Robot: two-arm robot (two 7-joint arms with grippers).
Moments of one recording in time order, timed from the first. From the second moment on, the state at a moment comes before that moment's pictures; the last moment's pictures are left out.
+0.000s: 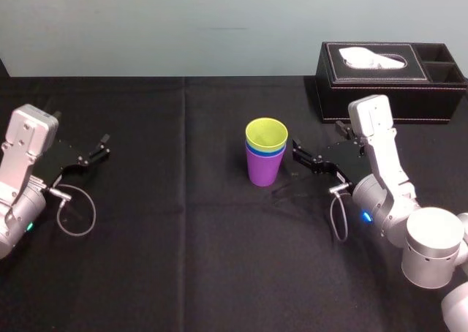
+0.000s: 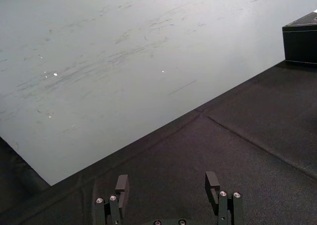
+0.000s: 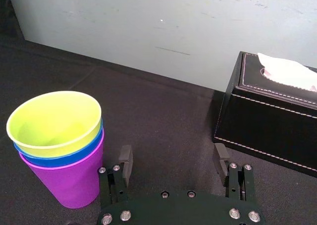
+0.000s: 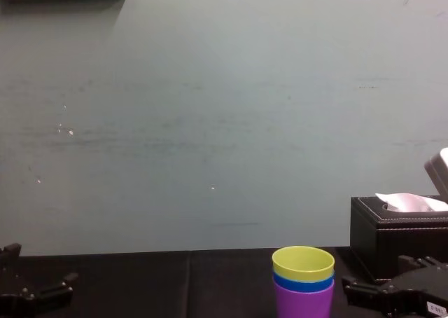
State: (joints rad) left arm -0.20 0.60 0.45 -1.41 -0.25 -0.12 0.03; right arm 0.20 0.28 -0.31 -1.40 0.14 0.08 0.08
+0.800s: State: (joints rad) left arm -0.20 0.60 0.45 -1.41 -0.25 -0.12 0.03; right arm 0.20 0.28 -0.31 -1.40 0.14 0.08 0.08
